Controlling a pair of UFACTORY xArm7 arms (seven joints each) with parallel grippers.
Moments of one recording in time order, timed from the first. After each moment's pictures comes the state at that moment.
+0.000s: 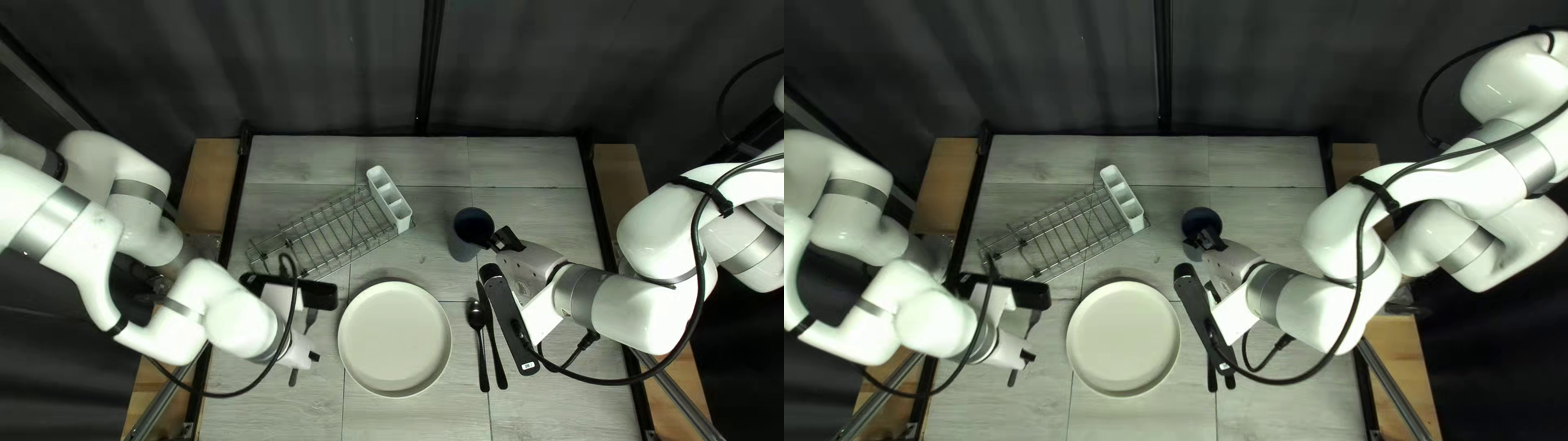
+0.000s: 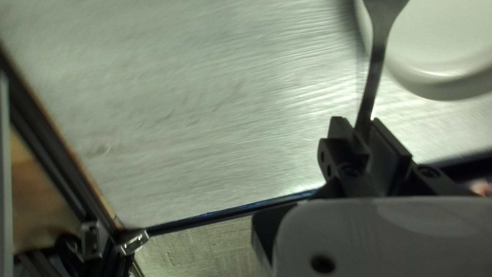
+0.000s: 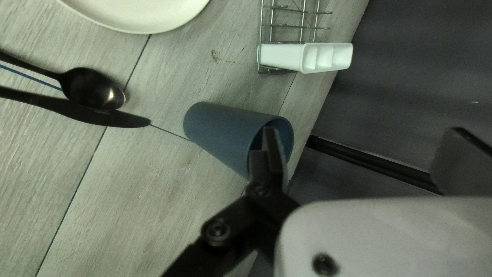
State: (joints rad) left arm 0.07 -0.29 -0.69 0.54 -0.27 0.72 -1.97; right arm 0.75 -0.33 -0.22 0.80 -0.95 1.12 0.31
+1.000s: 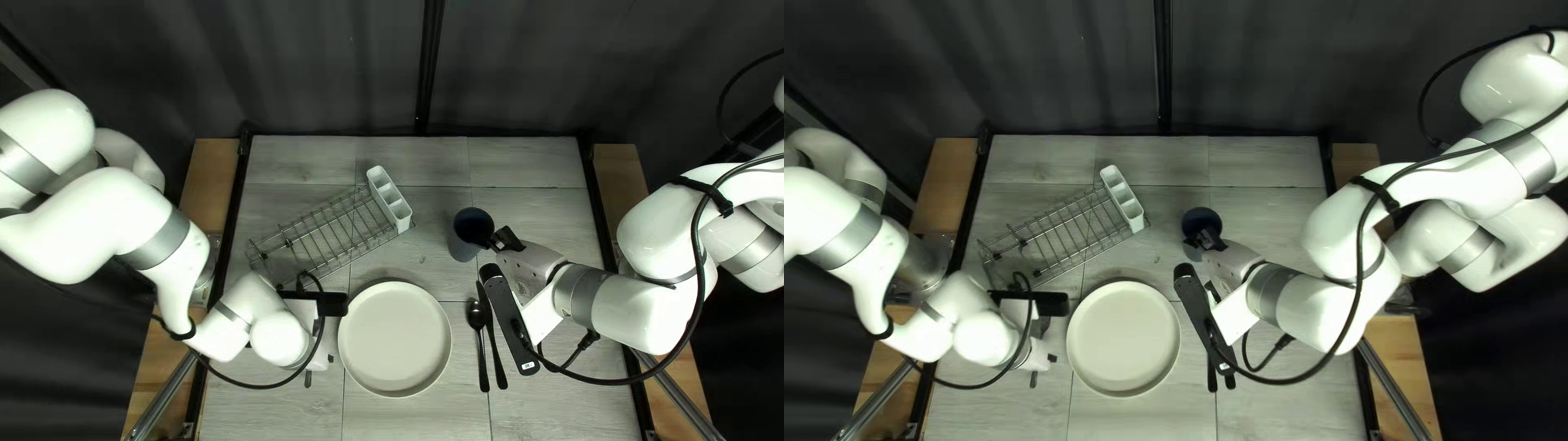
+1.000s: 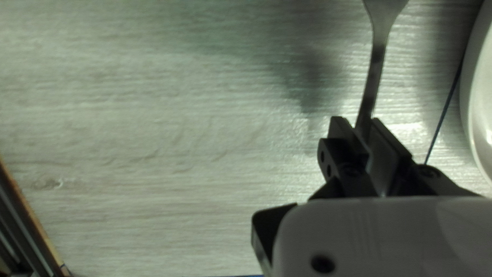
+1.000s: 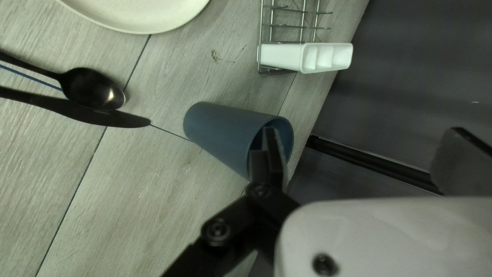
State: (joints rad) left arm 0.19 0.07 -0.71 0.55 0.01 0.47 -2.11; right arm 0.75 -0.33 -0.22 0.80 -0.95 1.12 0.31
